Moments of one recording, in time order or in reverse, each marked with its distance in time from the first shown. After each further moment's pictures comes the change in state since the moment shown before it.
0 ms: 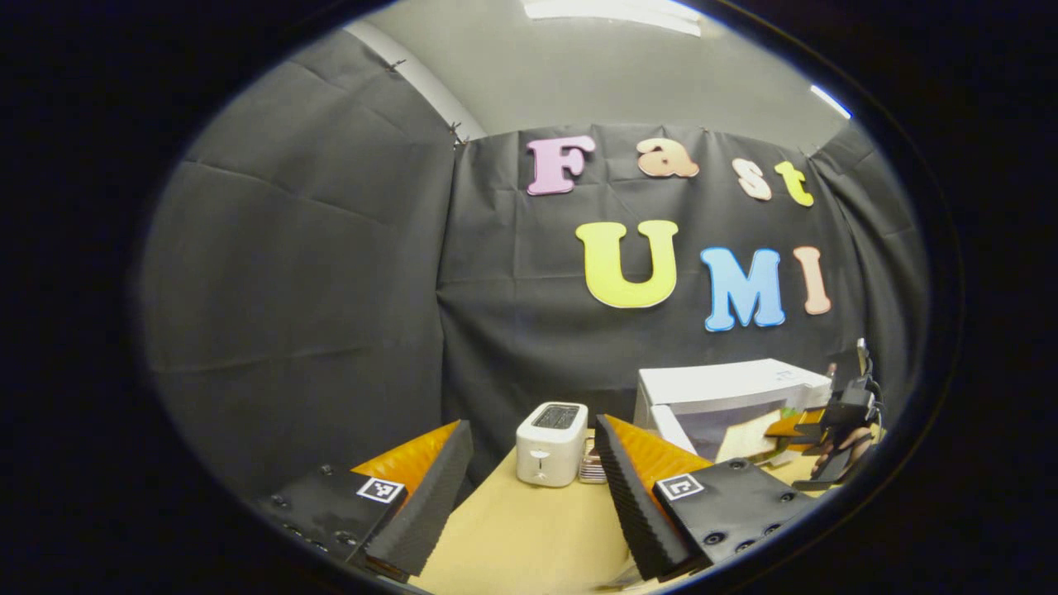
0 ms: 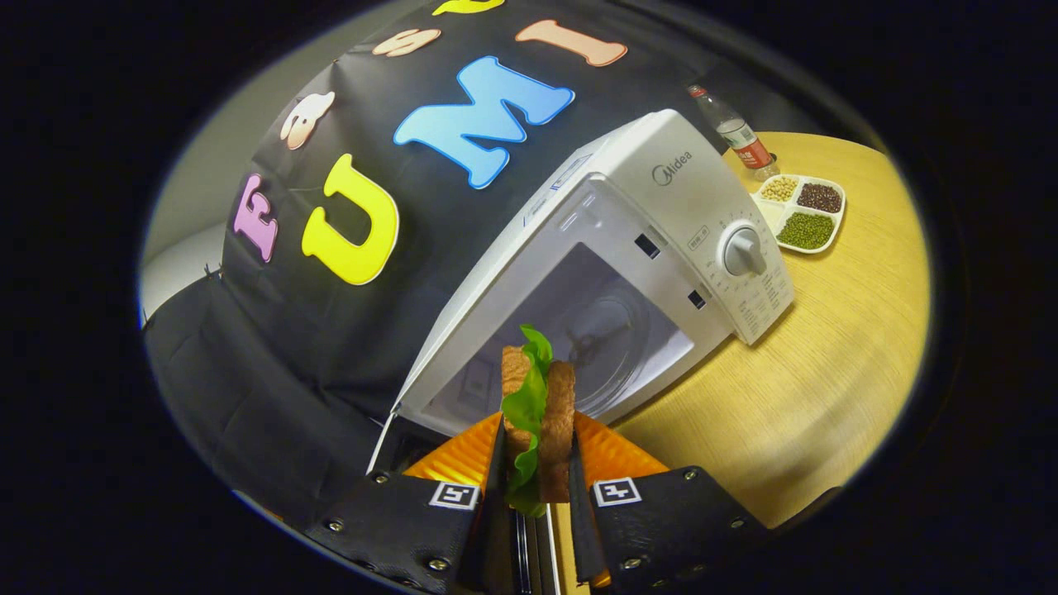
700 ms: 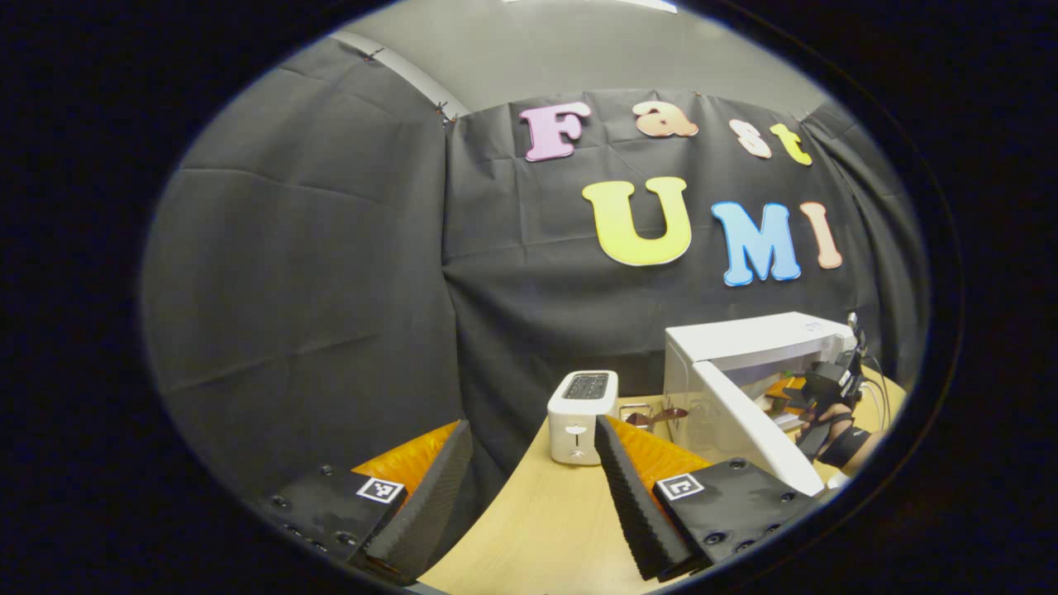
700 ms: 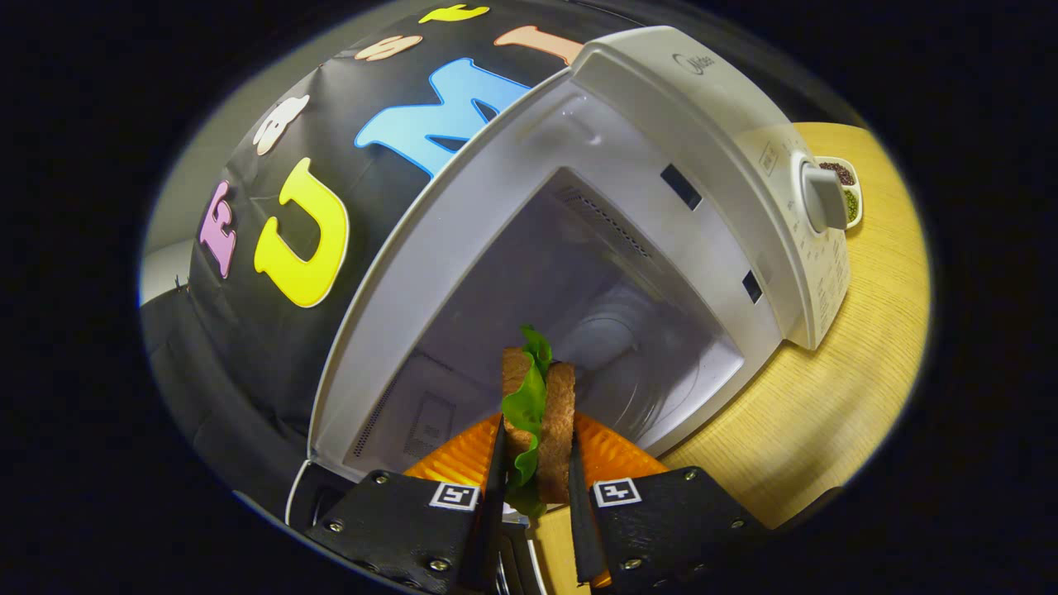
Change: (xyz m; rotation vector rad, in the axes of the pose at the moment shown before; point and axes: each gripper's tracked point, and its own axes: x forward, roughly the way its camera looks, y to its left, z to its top) left arm 0.029 0.038 -0.045 0.088 0.108 0.026; right arm 0.108 -0.024 -0.003 -0.001 -0.130 -0.078
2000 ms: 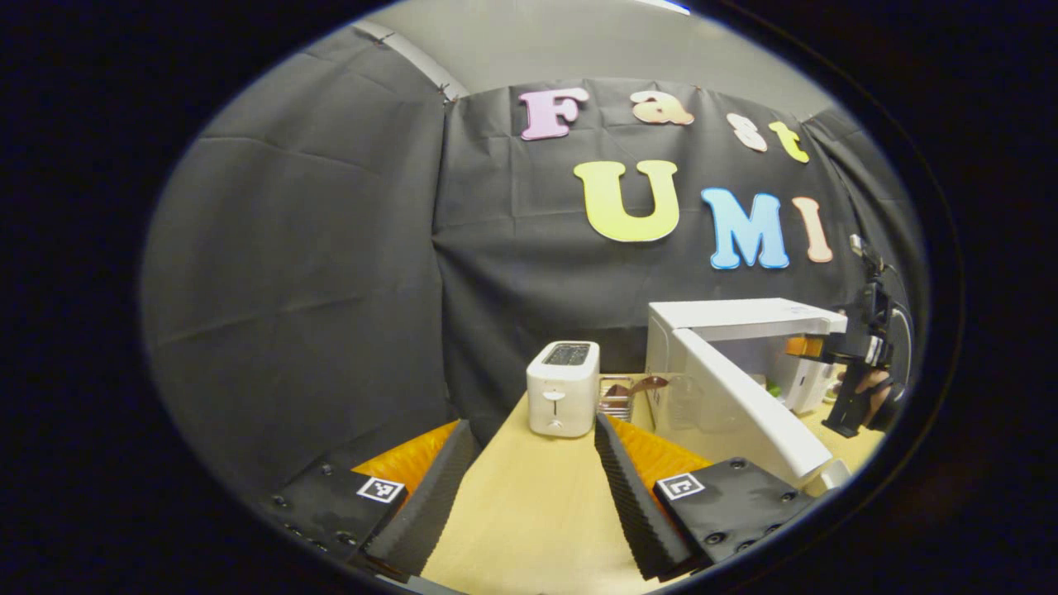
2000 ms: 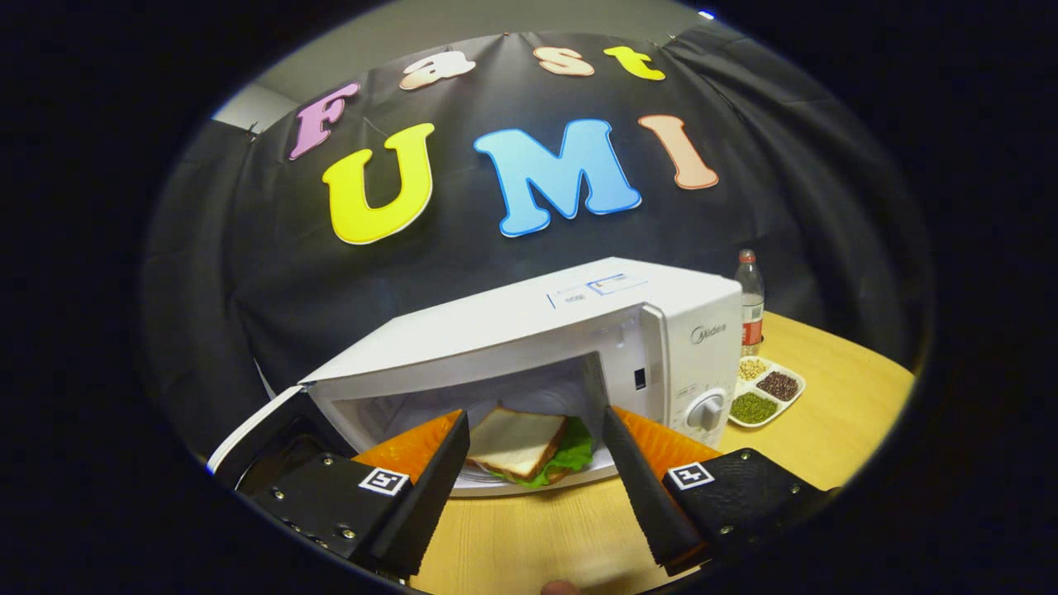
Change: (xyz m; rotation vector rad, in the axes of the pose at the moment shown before) left arm -0.018 -0.039 -0.051 -0.065 0.048 -0.056; right arm -0.125 0.016 0.074 -0.615 -0.171 -0.104
